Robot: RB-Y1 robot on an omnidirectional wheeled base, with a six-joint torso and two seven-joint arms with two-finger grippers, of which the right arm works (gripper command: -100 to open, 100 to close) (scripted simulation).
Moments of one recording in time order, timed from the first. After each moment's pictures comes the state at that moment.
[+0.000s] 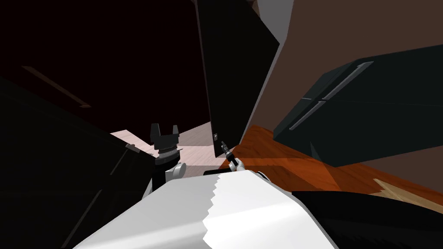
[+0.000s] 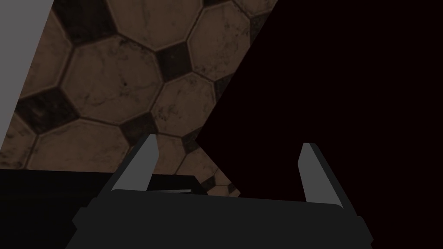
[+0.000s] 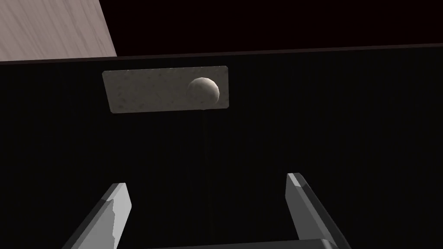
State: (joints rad) arm -0.18 -0.05 0.32 -0.62 0.10 -0.81 -0.16
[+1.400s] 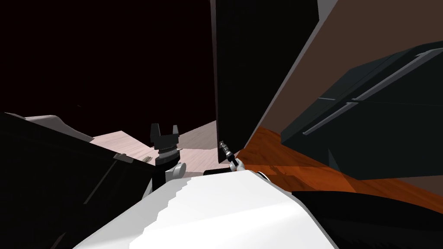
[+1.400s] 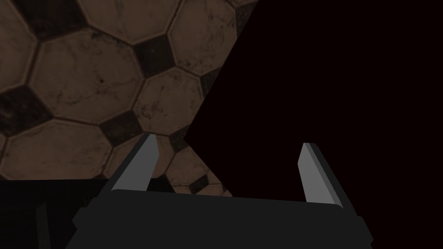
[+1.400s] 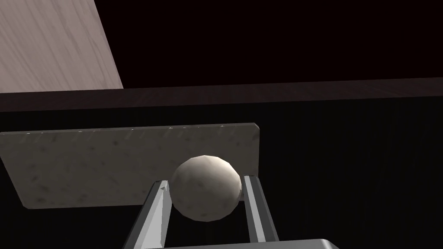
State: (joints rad) arm -0.18 -0.05 0.30 -0.61 0.10 -0.82 -0.14
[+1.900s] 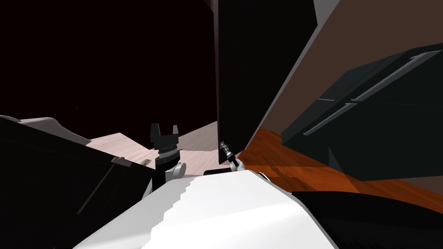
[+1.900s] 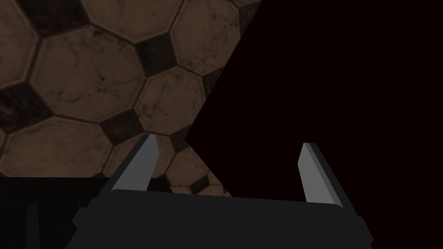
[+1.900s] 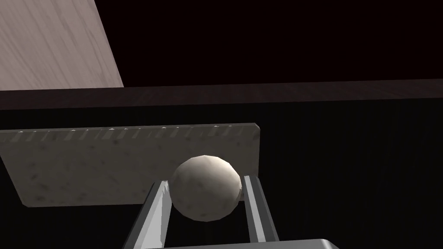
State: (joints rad) arm -0.17 -0.05 0.28 -0.60 0.09 -0.82 -0.13
